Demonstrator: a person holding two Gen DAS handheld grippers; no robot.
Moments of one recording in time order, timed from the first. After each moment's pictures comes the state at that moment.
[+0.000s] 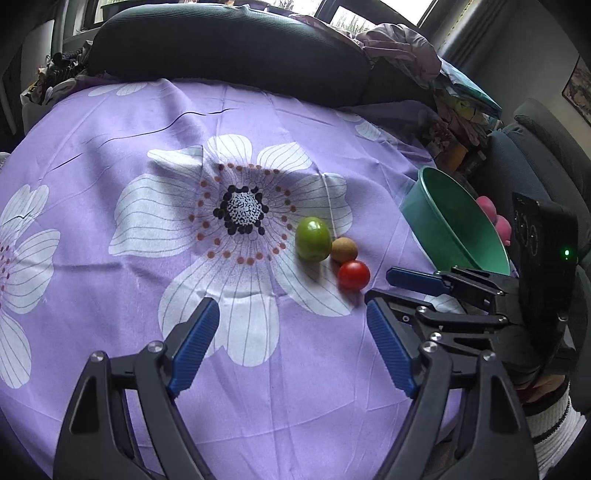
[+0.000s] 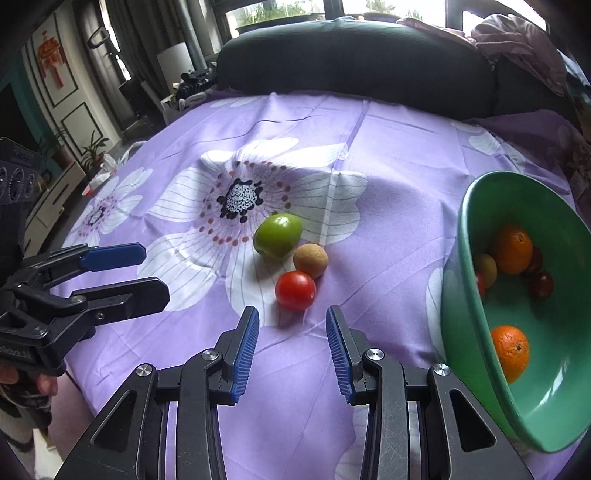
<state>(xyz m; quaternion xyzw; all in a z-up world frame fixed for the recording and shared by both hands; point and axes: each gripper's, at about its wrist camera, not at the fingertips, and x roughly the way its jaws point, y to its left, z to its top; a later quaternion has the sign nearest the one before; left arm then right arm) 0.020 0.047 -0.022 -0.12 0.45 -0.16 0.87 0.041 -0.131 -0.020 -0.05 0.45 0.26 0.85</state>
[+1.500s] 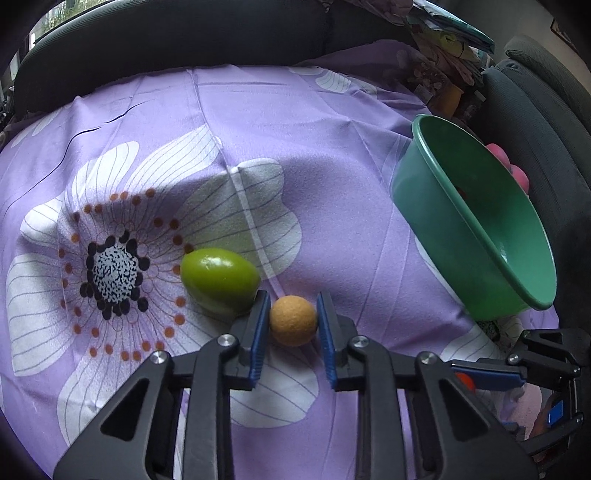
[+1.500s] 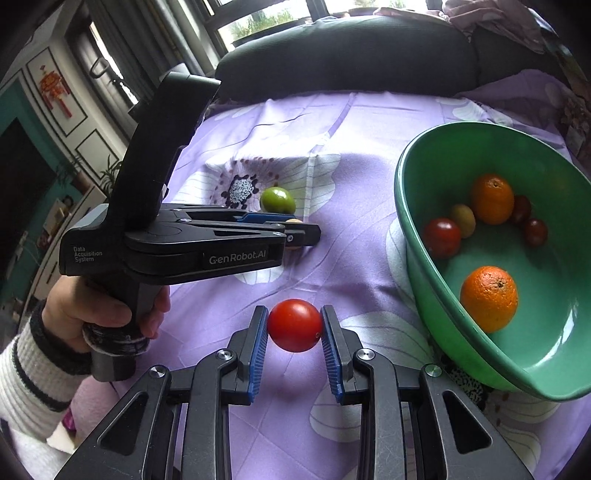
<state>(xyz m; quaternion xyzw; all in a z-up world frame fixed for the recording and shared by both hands) 0.096 -0.043 -0.055 -0.02 0.50 -0.20 0.84 0.014 -0.186 -0.020 0.02 0.45 0.29 0.85</state>
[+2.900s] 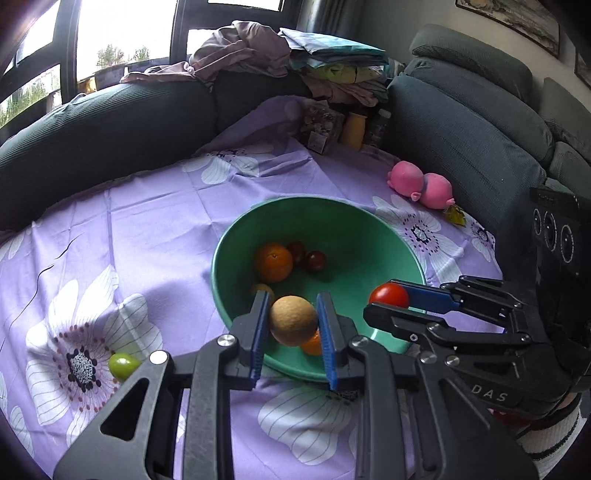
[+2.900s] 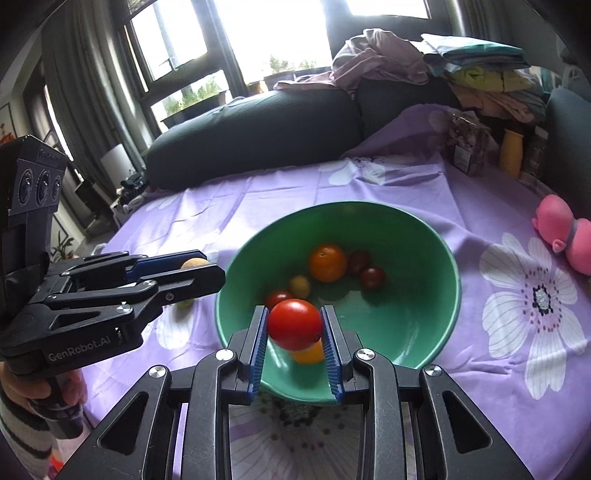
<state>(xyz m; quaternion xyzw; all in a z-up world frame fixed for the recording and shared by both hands) 0.062 -0.152 0.035 0.04 0.39 -0.30 0.87 0.012 -0.299 0.032 0.08 0.36 0.15 0.92</state>
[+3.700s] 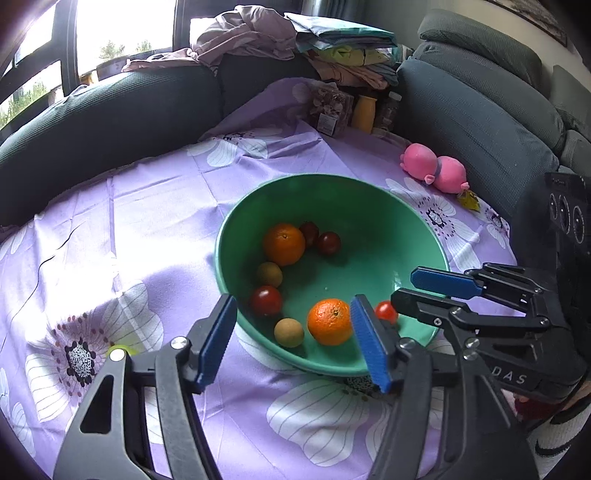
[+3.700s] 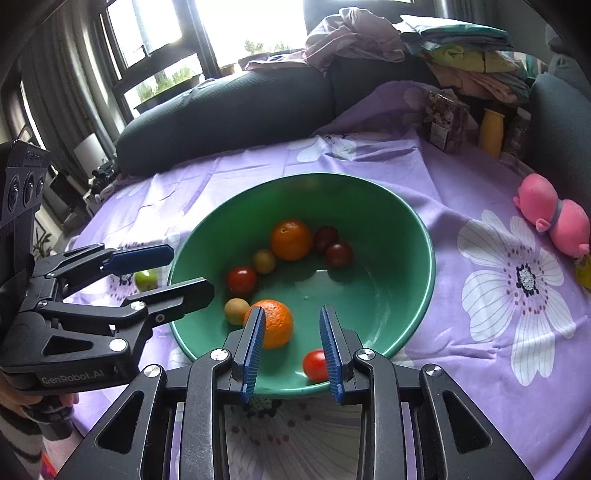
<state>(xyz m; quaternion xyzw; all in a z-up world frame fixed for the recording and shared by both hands) 0.063 -0.146 0.020 0.05 0.40 -0.28 0.87 0.012 -0.309 0.021 0.07 0.39 0.11 0.91</state>
